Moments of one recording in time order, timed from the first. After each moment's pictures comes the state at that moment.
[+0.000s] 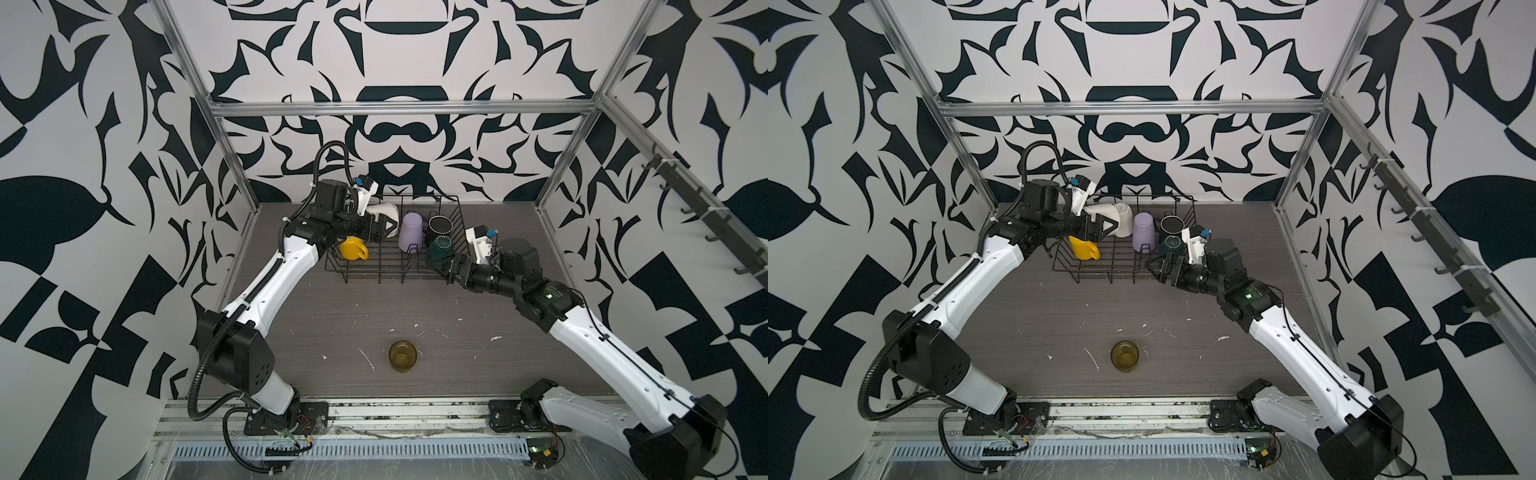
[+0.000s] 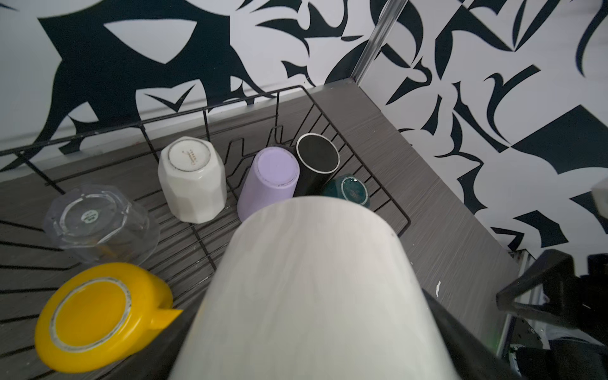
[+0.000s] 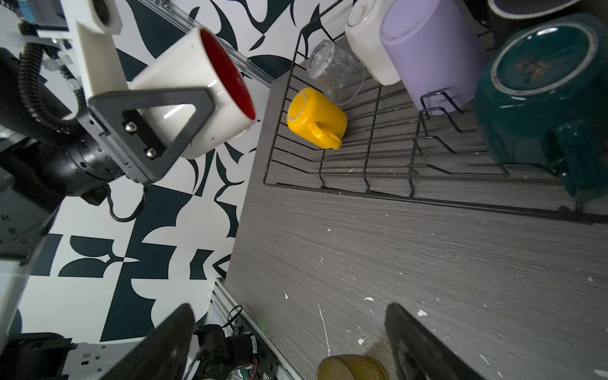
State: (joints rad) left arm -0.41 1.59 1.53 -0.52 0.46 -0.10; right arm 0.49 1.05 0.96 -0.37 -0.45 0.80
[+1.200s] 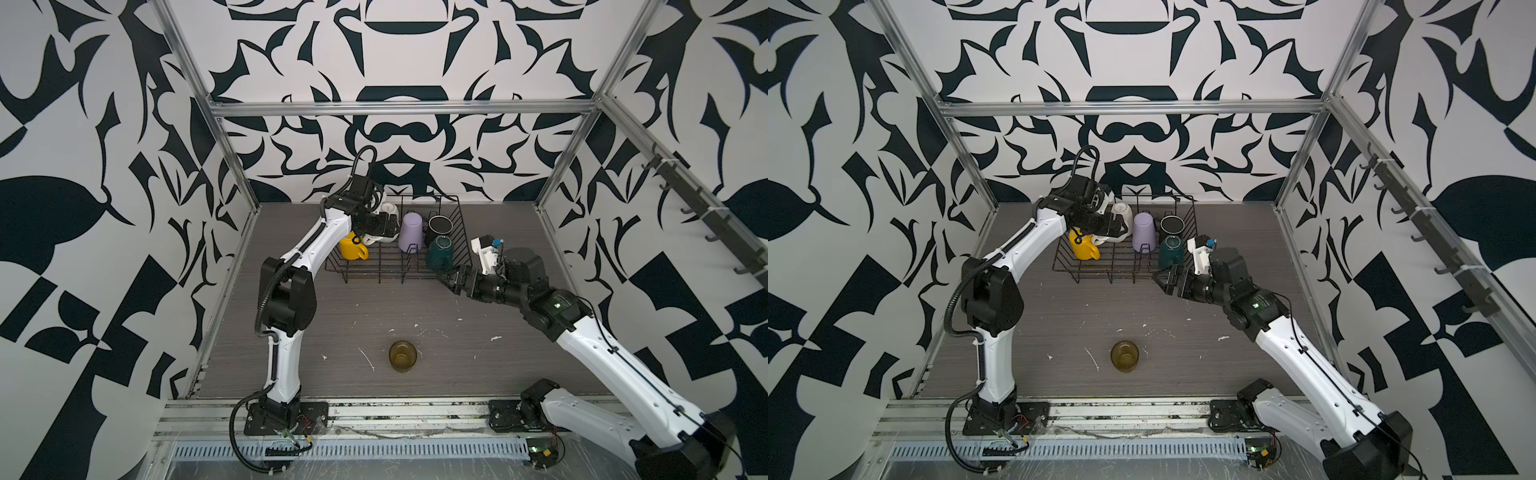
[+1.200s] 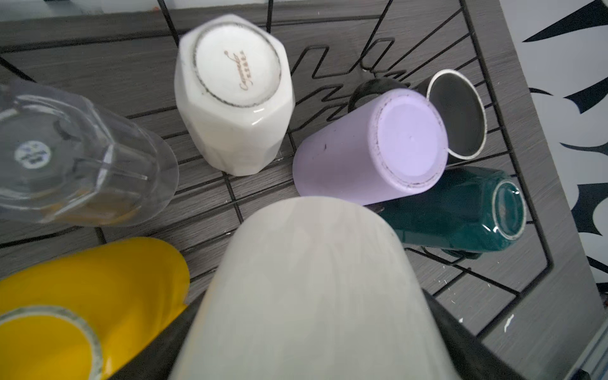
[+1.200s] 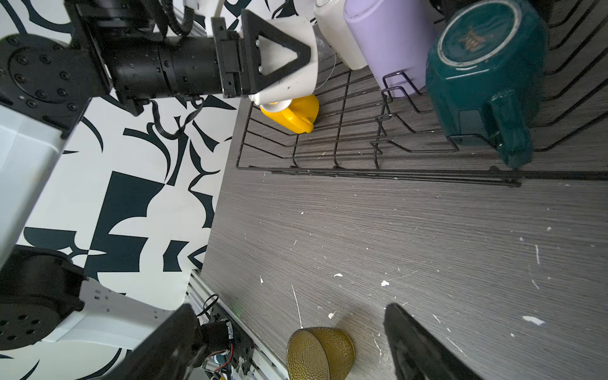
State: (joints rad) left arm -0.43 2.07 1.95 -0.82 0.28 -0.19; right arm 0.48 0.97 0.91 -0.47 -0.42 0.74
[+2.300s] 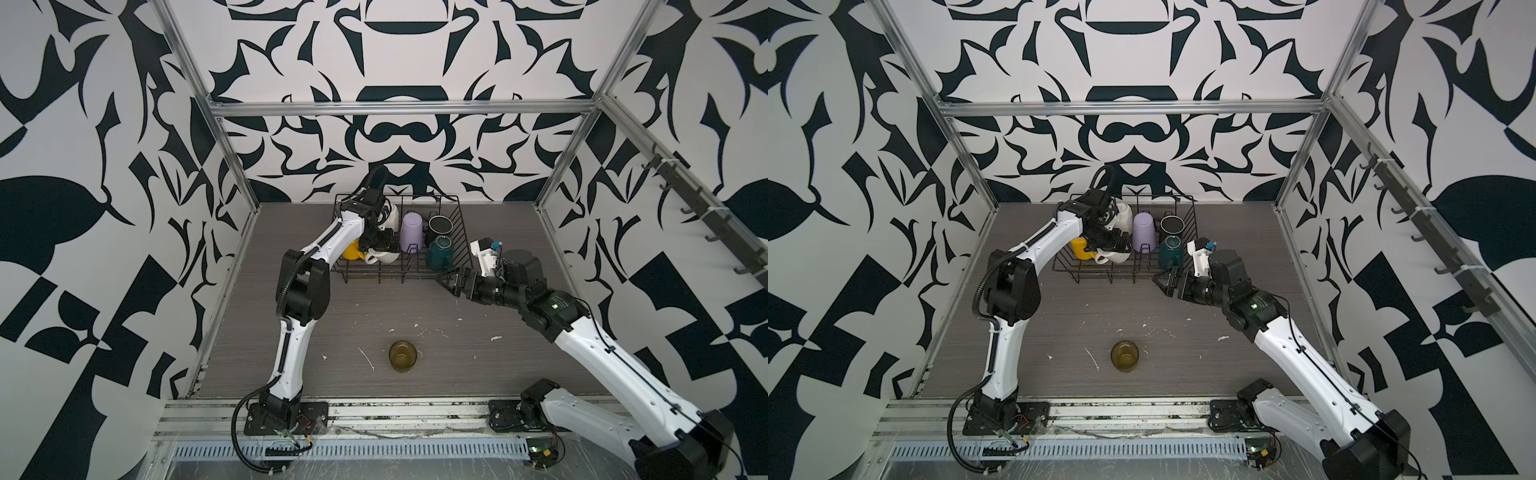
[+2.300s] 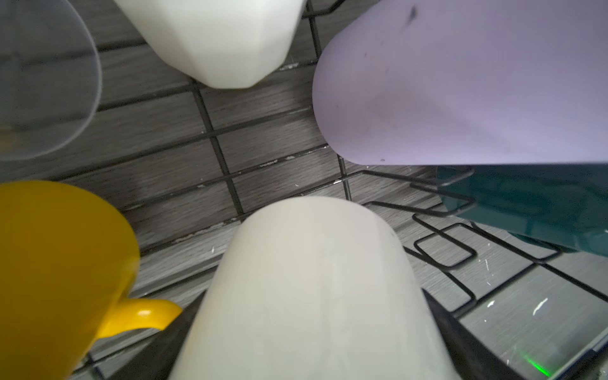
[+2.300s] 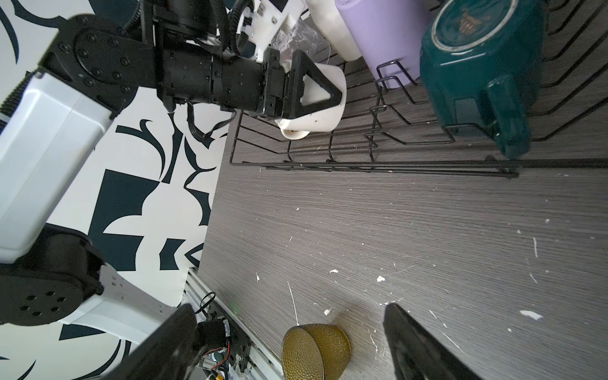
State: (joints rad) left arm -0.46 2.24 2.04 -0.99 0.26 -0.21; right arm 0.47 0.97 0.88 -0.45 -0.43 0.74
